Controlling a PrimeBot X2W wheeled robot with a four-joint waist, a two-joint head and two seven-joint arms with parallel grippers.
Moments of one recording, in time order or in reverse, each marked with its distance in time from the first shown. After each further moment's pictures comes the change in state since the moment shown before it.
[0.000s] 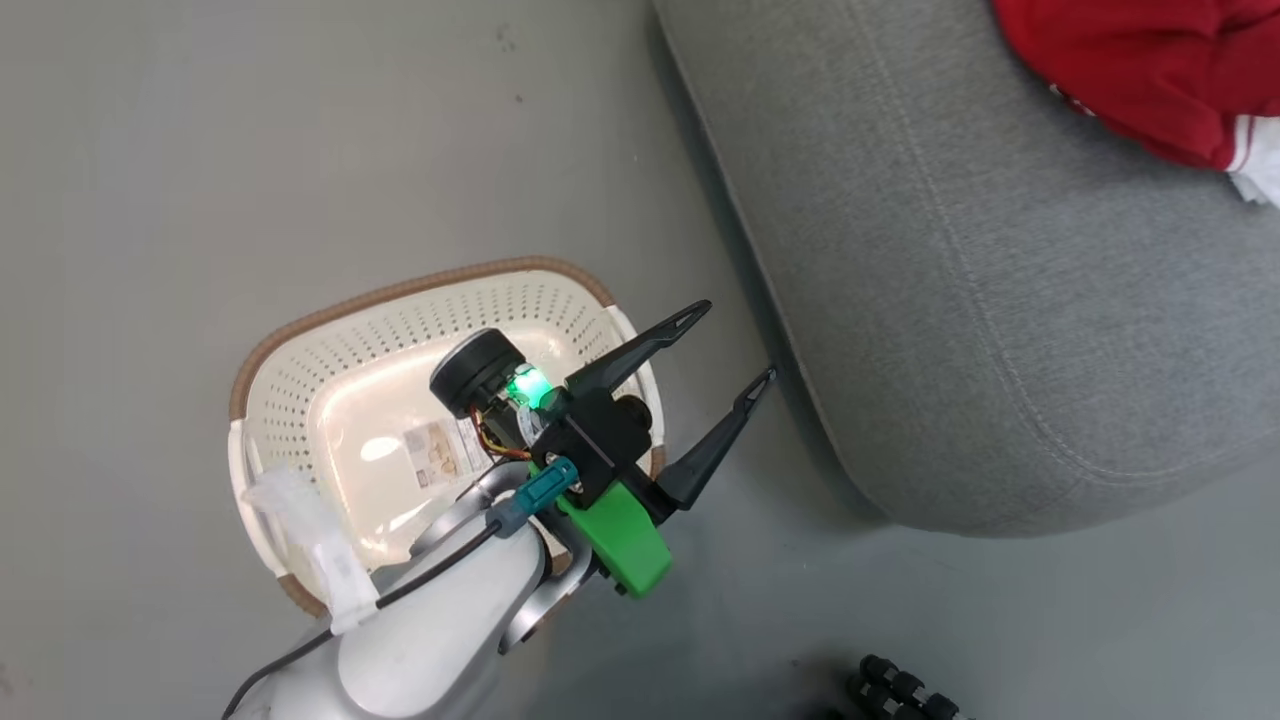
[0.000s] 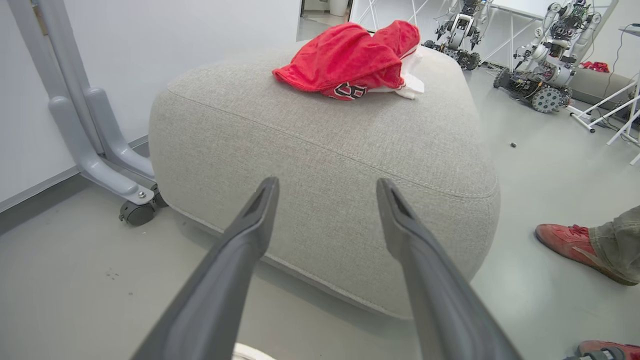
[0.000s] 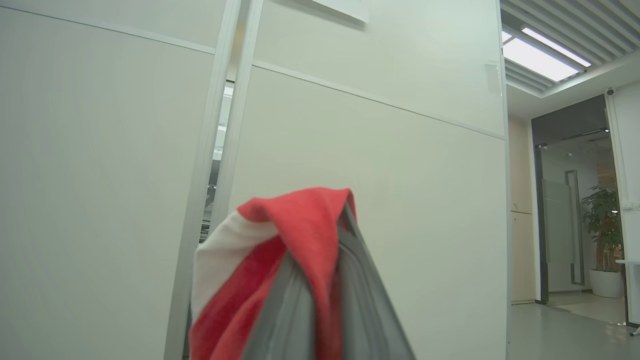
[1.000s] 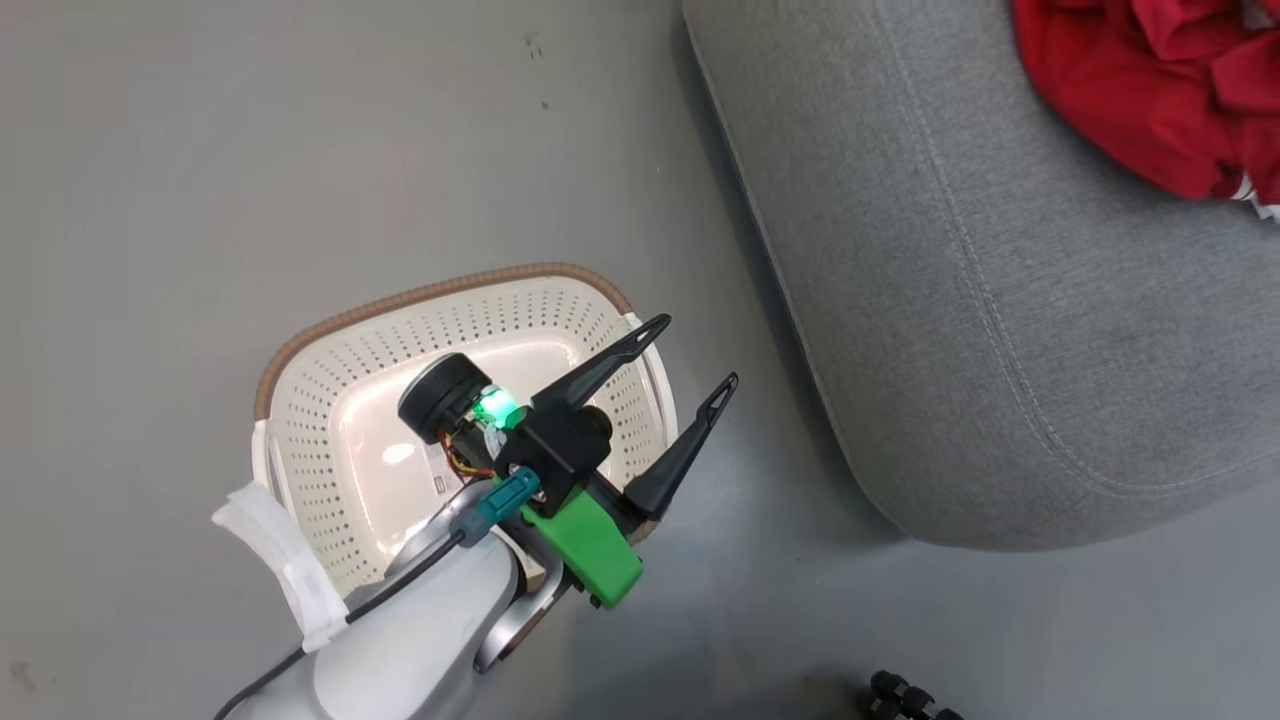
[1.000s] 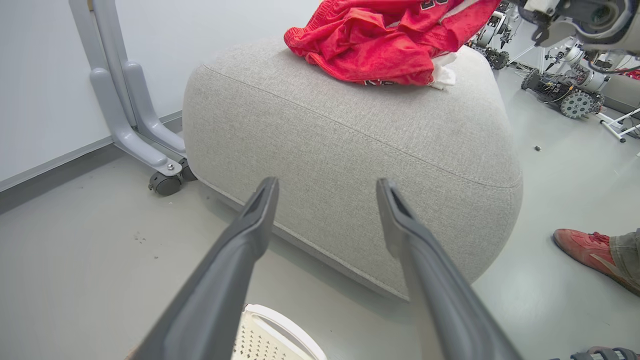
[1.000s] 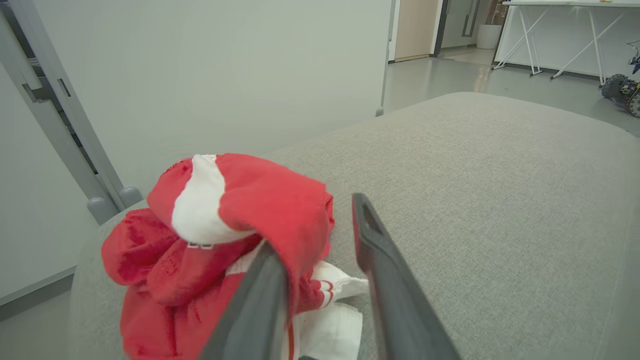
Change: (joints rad) left arm 0.032 0.039 0.005 -0.003 -0.049 0.031 -0.020; right arm 0.721 0.223 -0.272 0.174 -0.068 0.000 0.000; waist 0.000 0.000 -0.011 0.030
